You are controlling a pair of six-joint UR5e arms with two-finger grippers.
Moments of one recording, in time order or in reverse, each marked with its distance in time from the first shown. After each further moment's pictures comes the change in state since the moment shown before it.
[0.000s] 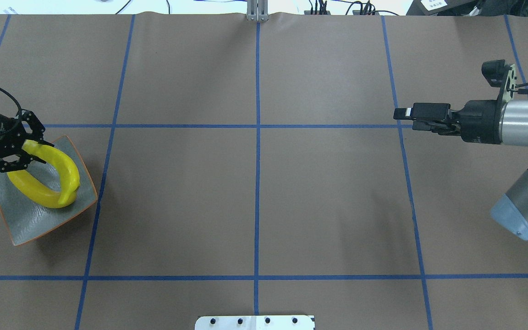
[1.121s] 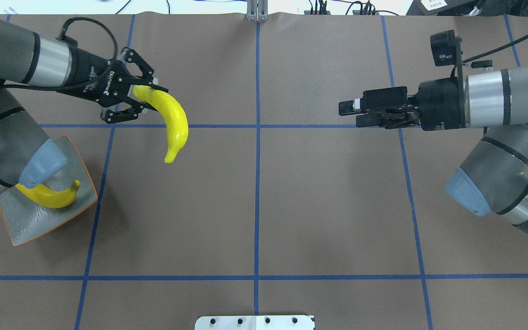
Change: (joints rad) left arm 0.047 -0.371 0.108 -0.421 -0.070 -0.200; right arm -0.014 0.194 0.053 0.002 0.176 0.105
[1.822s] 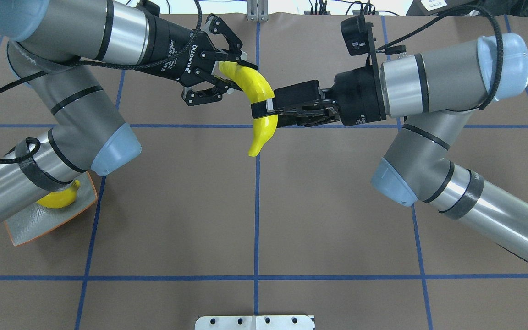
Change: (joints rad) left arm 0.097 -0.308 0.057 -0.076 0.050 -0.017; right arm -0.096 0.274 -0.072 0.003 0.041 0.021
